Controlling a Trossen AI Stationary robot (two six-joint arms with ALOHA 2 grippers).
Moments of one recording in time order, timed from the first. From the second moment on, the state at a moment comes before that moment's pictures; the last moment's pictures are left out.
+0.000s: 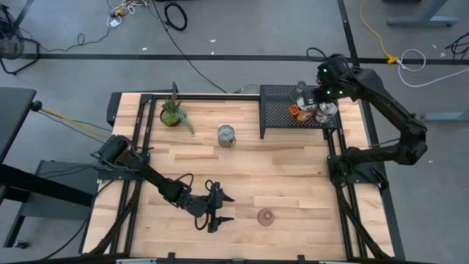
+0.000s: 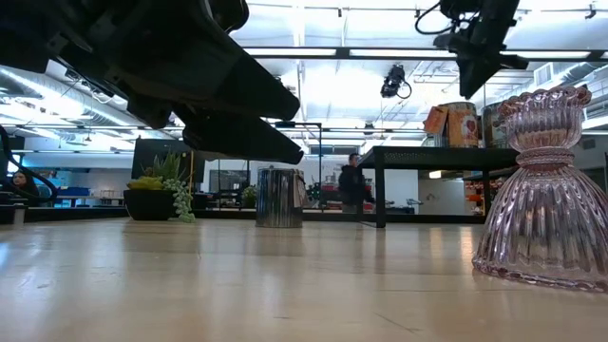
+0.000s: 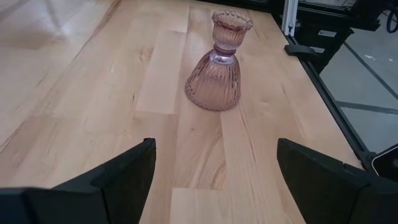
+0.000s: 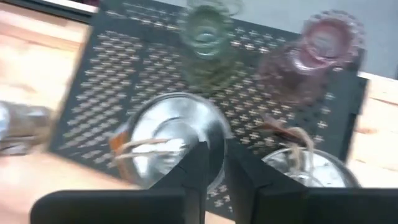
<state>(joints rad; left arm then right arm) -0.55 1.85 0.79 0.62 -0.42 -0.40 -0.84 1.21 1.40 -1.26 0.07 0.42</state>
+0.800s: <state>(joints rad) -0.09 1.31 1.11 -0.44 -0.53 -0.37 -0.33 0.97 1.25 -0.86 -0.20 0.36</state>
